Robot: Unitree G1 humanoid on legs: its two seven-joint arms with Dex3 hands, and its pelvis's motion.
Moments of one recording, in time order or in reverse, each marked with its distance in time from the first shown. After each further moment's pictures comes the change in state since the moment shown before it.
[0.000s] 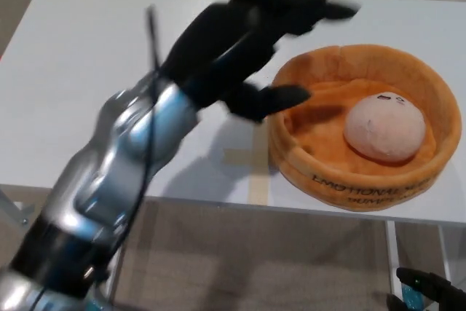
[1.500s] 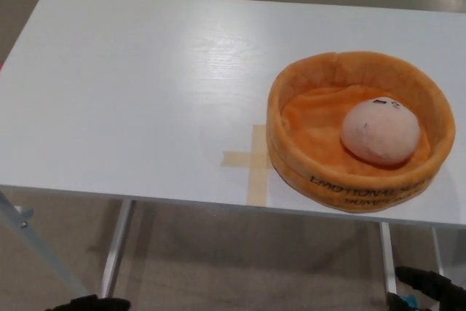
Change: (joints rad) left_arm 0.553 0.035 0.304 0.866 -0.418 -0.061 -0.205; right_arm -0.001 -0.004 0.007 -0.002 -0.001 0.001 0.001
